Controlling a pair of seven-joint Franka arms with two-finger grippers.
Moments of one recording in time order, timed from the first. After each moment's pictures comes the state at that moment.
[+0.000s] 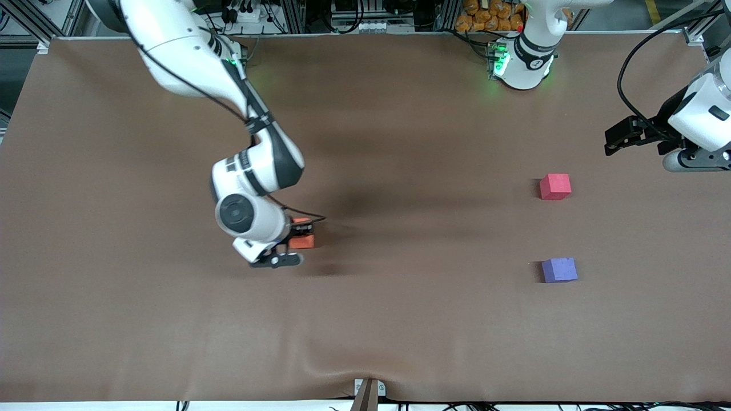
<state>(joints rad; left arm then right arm) -0.06 0.05 -0.06 -1.49 0.02 1.47 -0.10 0.53 0.68 -0.04 -1.51 0.21 2.08 0.36</state>
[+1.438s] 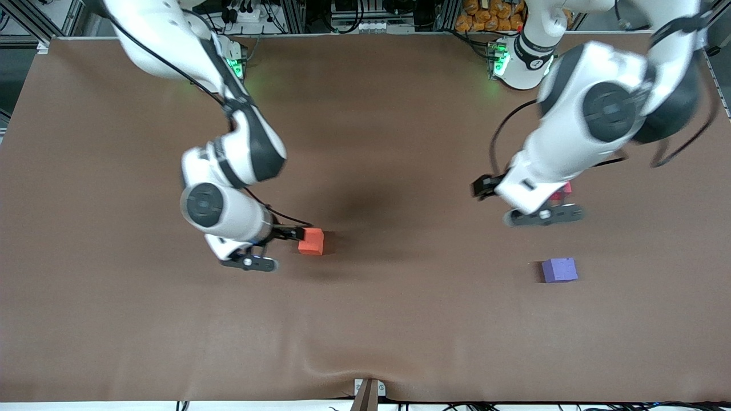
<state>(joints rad) -0.35 0.34 -0.10 -1.48 -0.03 1.76 -0.53 0.45 0.55 -0.08 -1.45 0.21 1.89 0.42</state>
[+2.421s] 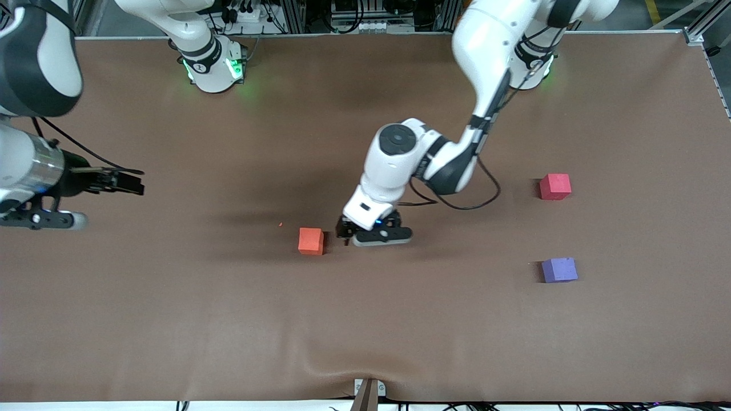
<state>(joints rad) -0.85 0.80 0.12 -1.36 -0.02 2.57 -0.91 0.09 0.22 -0.08 -1.45 0.05 1.50 0.08</state>
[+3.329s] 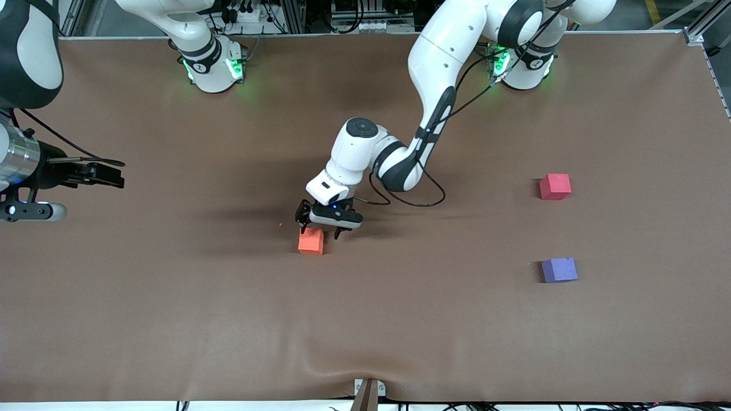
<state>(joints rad) -0.99 1.02 0.17 -1.28 -0.02 2.91 -0.95 0.06 0.20 -0.08 -1.46 0.01 1.48 0.01</state>
